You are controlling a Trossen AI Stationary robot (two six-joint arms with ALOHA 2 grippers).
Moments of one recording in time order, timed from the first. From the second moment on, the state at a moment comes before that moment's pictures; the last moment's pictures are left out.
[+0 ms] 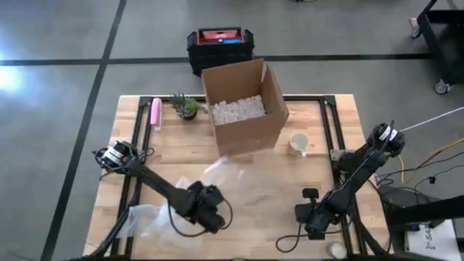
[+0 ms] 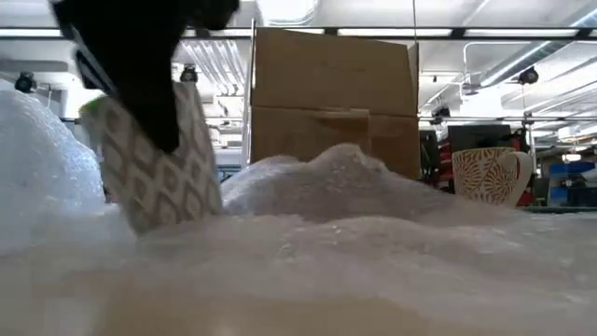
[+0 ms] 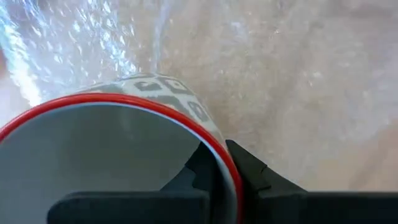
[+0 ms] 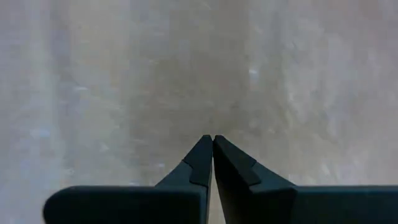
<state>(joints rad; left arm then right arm) -0.58 1.86 1.44 -0.89 -0.34 -1.15 0.89 1.63 0.80 -0.68 0.12 0.89</state>
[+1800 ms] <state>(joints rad) -0.29 2.35 2.29 -1.04 -0.01 -0.14 0.94 1.50 0.93 -0.80 0.16 1.05</state>
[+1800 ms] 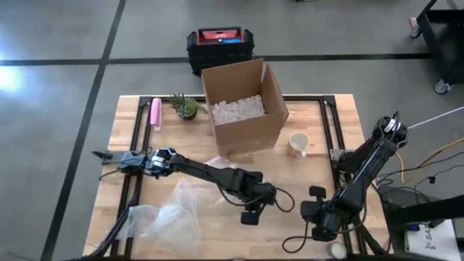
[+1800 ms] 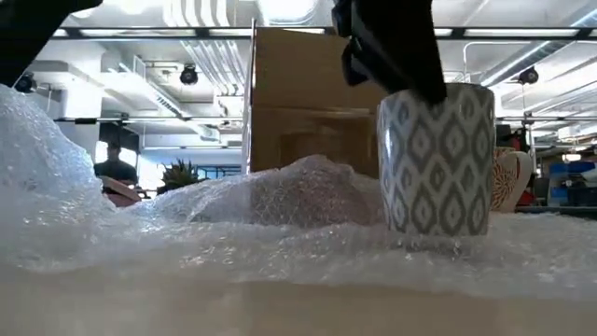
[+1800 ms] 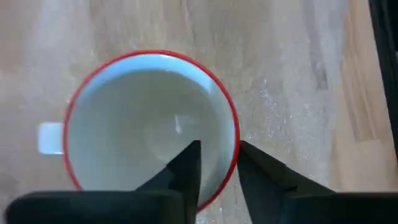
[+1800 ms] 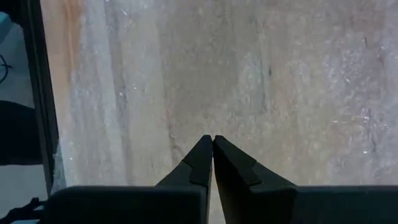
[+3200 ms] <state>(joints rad) -0.40 1.79 1.09 -0.18 -0.15 -0.53 1.16 1.52 0.73 -0.54 0.59 1.71</state>
